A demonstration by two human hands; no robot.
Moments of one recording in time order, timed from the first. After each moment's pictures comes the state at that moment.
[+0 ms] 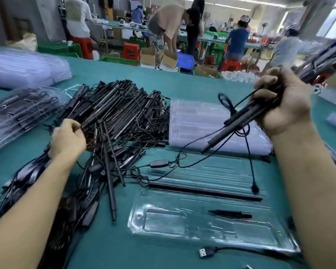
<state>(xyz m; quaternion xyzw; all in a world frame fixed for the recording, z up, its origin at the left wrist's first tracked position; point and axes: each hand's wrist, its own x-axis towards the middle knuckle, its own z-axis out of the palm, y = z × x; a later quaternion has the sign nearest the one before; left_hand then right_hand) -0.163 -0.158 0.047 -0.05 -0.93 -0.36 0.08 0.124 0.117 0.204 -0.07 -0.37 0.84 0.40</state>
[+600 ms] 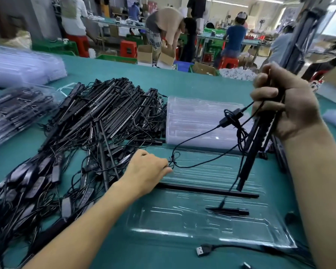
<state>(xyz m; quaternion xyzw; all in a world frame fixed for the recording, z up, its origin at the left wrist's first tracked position) -0.031 -0.074 0.017 -0.56 -0.82 -0.09 0.07 0.146 0.119 0.205 -0.10 -0.50 0.81 0.29</state>
